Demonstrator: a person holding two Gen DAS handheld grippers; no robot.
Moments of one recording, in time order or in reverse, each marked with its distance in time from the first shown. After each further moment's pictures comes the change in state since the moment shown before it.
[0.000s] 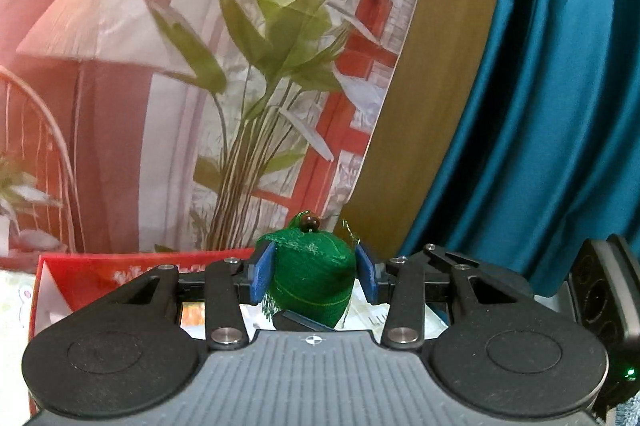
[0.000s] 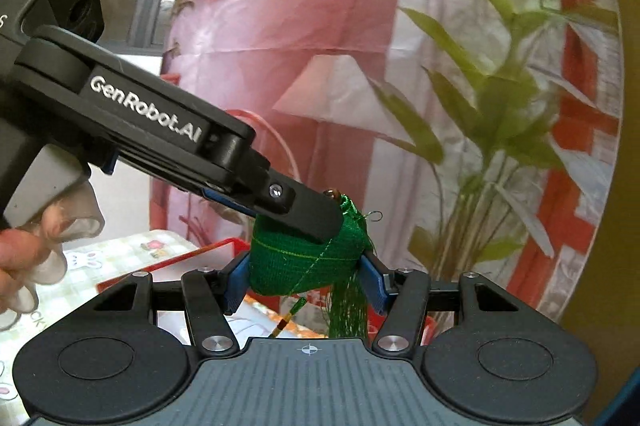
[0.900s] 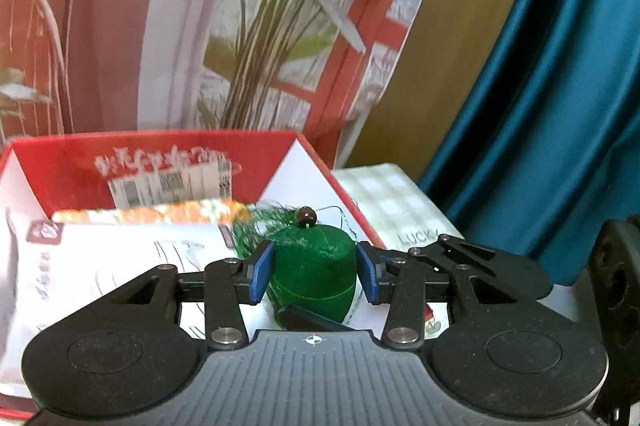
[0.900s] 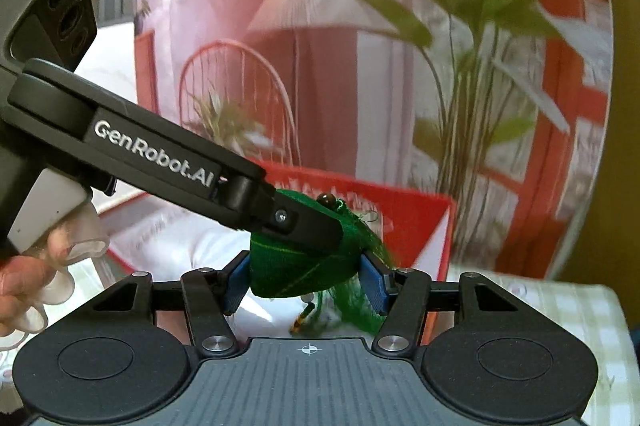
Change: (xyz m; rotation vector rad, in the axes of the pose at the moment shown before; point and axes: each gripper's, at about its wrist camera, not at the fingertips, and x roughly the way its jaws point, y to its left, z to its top) left arm 0.060 0.030 -0.067 -0.067 0.241 0.019; right arm 0.028 -0.013 -0.073 0.162 0.185 0.019
